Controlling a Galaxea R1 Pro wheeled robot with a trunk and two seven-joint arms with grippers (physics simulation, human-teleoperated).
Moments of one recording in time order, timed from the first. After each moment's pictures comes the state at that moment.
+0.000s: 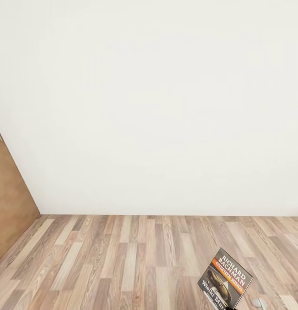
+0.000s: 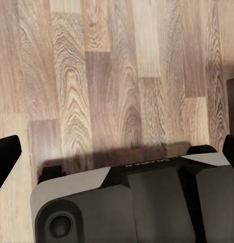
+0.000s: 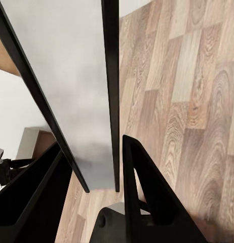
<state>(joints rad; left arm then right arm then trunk) -0.28 0.05 0.23 -0.02 -0.18 -0.22 -0.36 -0.32 -0.41 -0.05 -0.22 -0.36 0.04 1.25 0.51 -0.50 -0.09</state>
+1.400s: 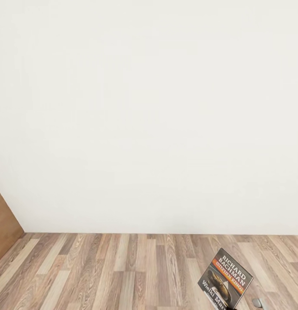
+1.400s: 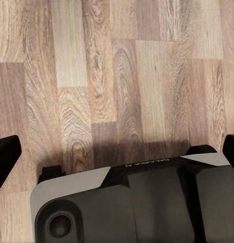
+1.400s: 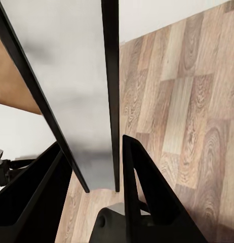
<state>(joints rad) -0.28 0.05 0.23 -0.02 -0.18 -0.21 -0.36 -0.32 -0.41 -0.05 -0.22 -0.36 0.04 1.24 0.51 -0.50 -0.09</state>
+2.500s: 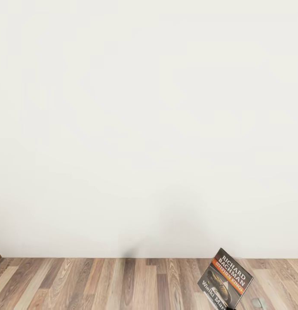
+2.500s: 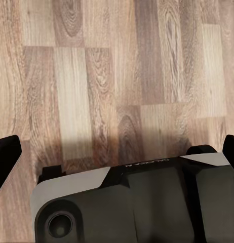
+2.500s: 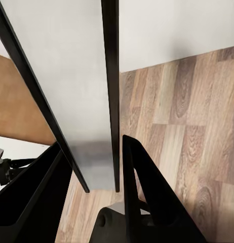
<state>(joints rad) -0.28 0.05 0.23 -0.02 -0.18 -0.21 -0.36 -0.32 -0.41 -0.05 -0.22 -0.36 0.04 1.25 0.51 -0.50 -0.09</state>
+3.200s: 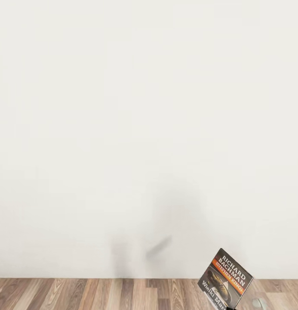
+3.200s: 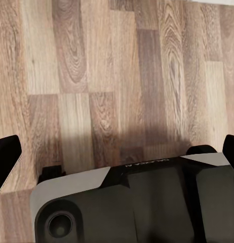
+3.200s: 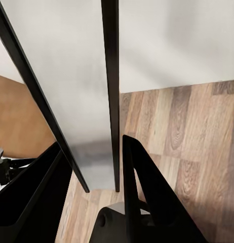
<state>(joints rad) -0.28 0.05 0.23 -0.02 -0.18 -0.21 -0.36 -0.32 -0.41 -0.05 -0.22 -0.36 0.04 1.25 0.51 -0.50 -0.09</state>
